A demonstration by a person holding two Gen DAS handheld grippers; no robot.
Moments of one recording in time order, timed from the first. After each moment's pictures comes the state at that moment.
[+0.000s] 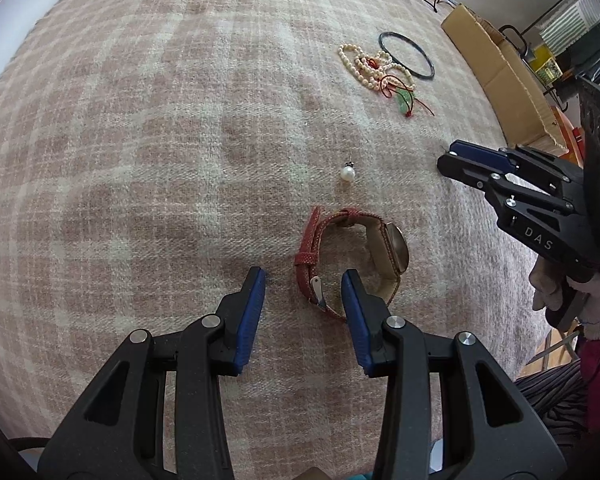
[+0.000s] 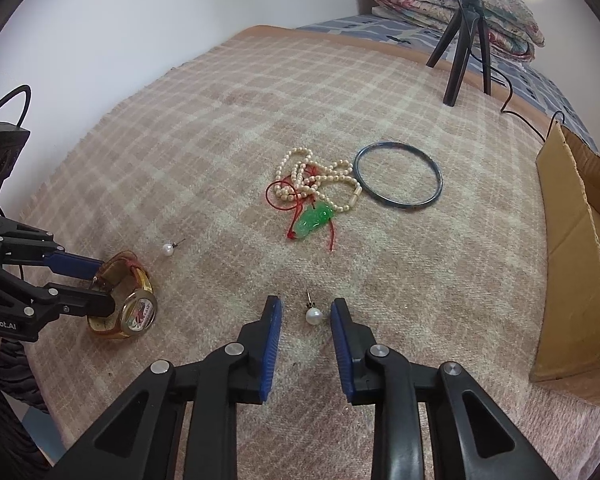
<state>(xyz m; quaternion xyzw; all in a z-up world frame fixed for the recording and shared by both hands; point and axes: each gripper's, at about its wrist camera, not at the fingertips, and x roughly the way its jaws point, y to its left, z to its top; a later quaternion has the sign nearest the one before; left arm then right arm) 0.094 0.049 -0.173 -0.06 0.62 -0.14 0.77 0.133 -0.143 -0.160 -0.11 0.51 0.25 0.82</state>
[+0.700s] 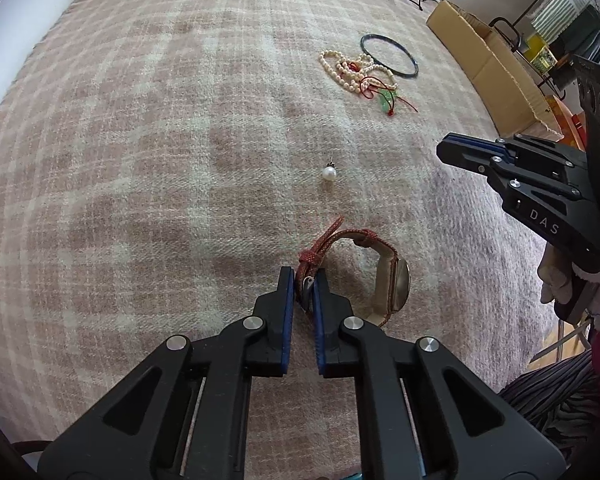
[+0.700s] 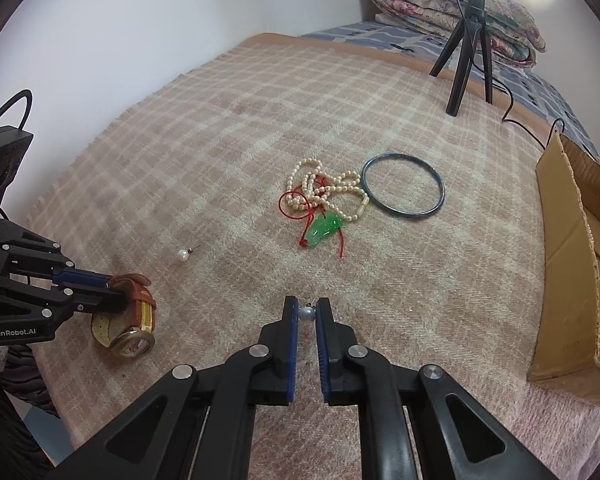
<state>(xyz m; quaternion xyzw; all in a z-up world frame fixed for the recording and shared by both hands) 0.086 0.036 -0.162 -0.04 0.60 -0.15 0.79 0.126 -0.143 -0.147 -0.10 0.49 0.25 0.83</state>
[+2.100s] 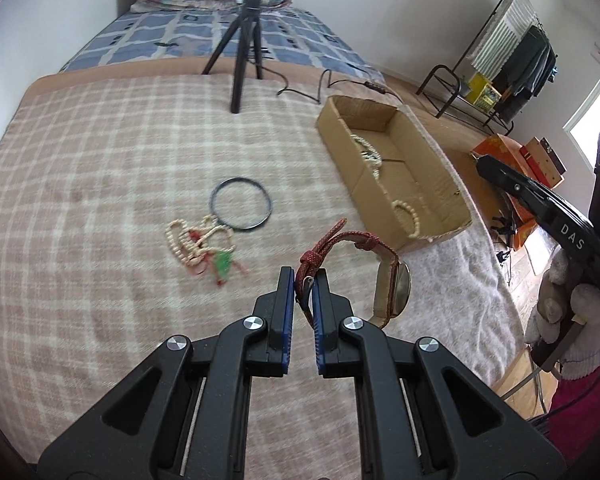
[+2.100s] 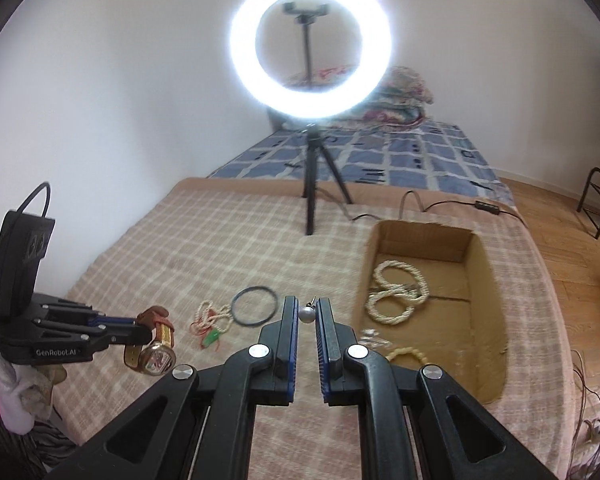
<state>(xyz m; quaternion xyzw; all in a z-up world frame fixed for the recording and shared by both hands) 0.134 -0.075 -0.055 -0.07 0.49 -0.23 0.84 0.120 -0.304 -0.008 0.01 0.35 0.15 0.93</state>
